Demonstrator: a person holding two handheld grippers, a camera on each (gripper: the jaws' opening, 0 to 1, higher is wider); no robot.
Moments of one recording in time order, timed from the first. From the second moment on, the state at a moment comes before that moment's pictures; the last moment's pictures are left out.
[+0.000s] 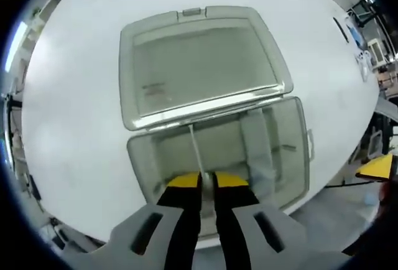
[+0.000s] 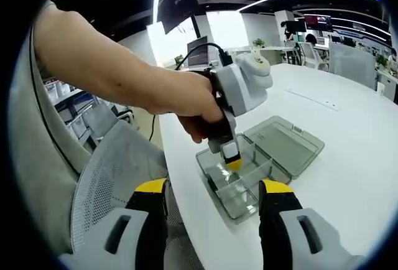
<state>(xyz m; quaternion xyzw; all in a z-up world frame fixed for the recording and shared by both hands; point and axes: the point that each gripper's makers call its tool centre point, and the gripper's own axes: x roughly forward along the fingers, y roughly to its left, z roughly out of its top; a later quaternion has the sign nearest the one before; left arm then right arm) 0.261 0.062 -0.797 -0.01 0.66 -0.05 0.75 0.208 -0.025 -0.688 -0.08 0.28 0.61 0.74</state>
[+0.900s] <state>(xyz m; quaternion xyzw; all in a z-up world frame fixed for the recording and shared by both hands) 0.265 0.063 -0.778 -0.04 0.64 -0.07 0.77 0.206 -0.023 -0.683 -0.09 0.28 0.62 0.73</state>
